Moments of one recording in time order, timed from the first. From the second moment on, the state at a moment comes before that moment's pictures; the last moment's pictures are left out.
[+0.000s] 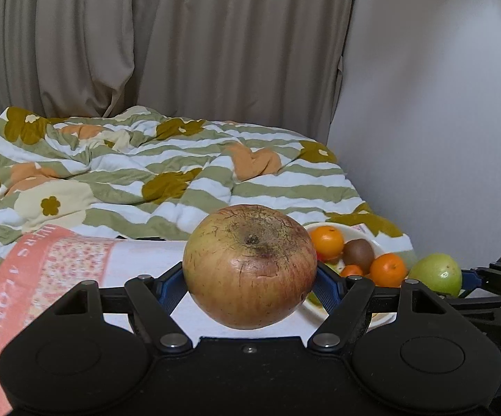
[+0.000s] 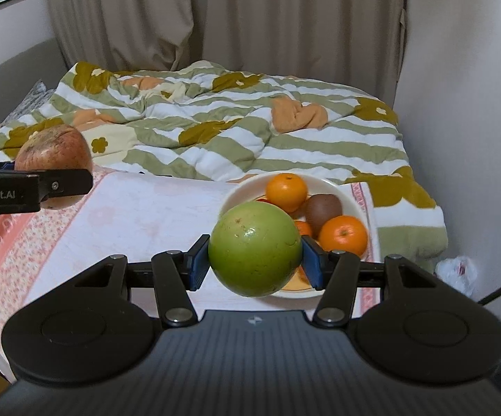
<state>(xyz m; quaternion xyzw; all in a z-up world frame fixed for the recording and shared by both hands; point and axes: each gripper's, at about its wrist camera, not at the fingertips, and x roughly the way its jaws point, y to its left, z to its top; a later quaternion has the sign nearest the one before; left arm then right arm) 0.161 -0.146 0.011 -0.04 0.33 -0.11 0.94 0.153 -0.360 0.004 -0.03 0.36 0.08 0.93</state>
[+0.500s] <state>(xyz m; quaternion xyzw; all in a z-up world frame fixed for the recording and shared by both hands) 0.216 -0.235 -0.016 -0.01 0.36 -0.13 0.92 0.190 -0.415 -0.027 -0.04 0.39 0.12 0.91</state>
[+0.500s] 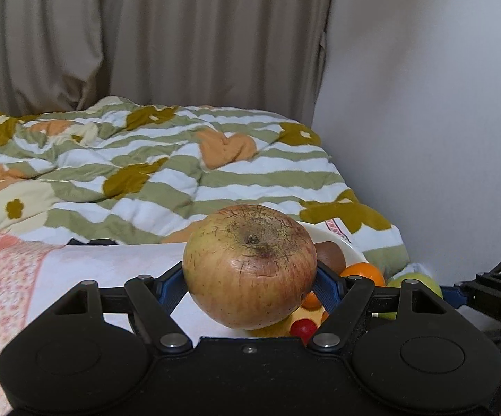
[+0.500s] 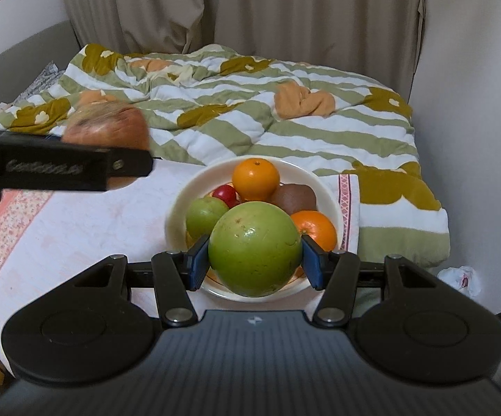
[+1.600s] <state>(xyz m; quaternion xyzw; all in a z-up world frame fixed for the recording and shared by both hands) 0.288 -0.300 -0.077 0.07 0.40 -0.21 0.89 0.211 -0.433 -0.059 0.00 0.42 0.07 0.90</state>
